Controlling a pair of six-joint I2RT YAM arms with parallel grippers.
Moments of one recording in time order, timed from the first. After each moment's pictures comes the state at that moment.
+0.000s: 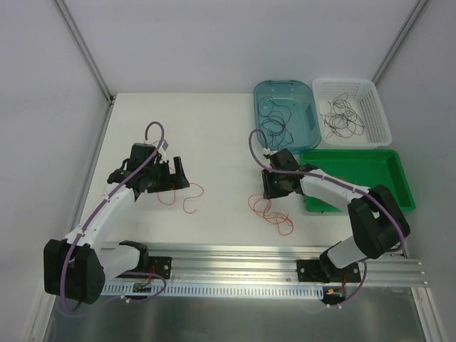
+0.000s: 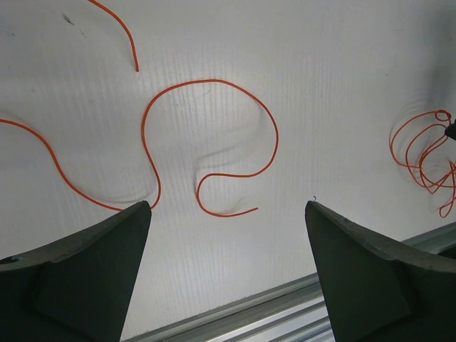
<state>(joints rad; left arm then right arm) -0.20 1.09 0.76 -0.56 0.24 -0.36 0.59 1.48 0.85 -0.42 -0.05 0.33</state>
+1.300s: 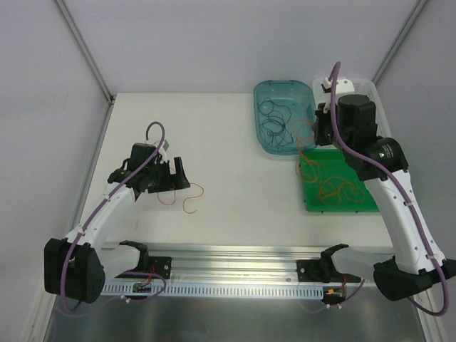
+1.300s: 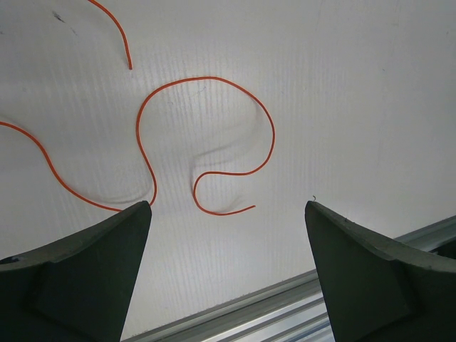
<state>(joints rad) -0.20 1.10 0.76 -0.56 0.26 -0.35 0.45 1.18 1.62 -0.88 0.19 0.07</state>
